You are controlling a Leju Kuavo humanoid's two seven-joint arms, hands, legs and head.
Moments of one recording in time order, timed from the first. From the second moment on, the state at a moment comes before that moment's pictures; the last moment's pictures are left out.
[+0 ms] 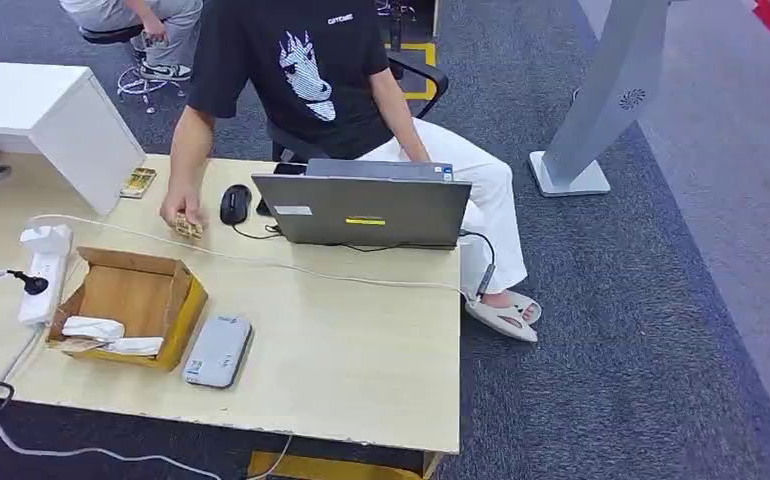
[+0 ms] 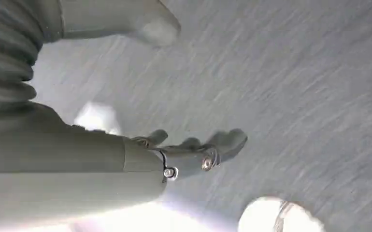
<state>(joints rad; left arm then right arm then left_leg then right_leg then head) -0.02 -0.33 1.26 -1.05 -1.07 0.56 0.32 0.10 0.25 -0.98 -0.89 1.38 0.10 0.08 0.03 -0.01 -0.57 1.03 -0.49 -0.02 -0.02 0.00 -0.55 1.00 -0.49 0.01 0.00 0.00</state>
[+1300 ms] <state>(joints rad) -0.15 -0.11 1.20 -2.01 -0.59 0.10 -0.19 -0.02 0.23 -1.10 -0.82 1.57 0.09 0.03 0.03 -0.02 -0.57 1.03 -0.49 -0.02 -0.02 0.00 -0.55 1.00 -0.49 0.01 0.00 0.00</state>
